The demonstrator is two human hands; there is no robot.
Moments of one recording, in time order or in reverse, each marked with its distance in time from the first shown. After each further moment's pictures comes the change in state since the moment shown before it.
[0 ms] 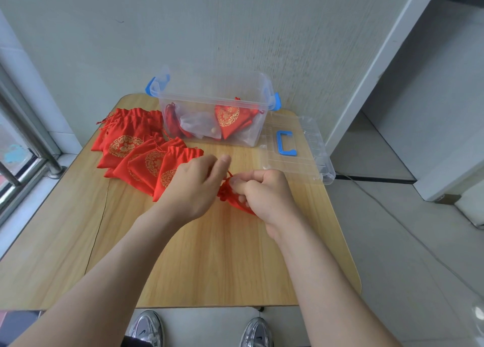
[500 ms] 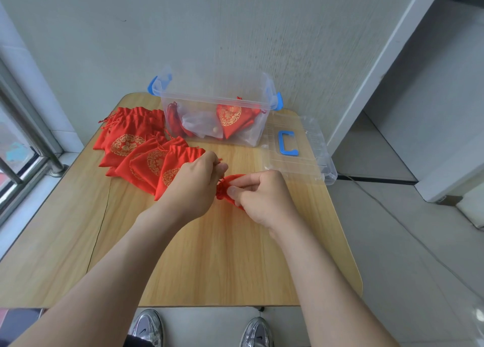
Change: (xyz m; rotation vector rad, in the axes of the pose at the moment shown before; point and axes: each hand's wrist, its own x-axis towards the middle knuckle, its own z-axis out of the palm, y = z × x) left_hand 0.009 -0.012 0.001 0.179 -0.026 0.037; right_hand 0.007 0.010 0.005 -0.268 0.054 -0.092
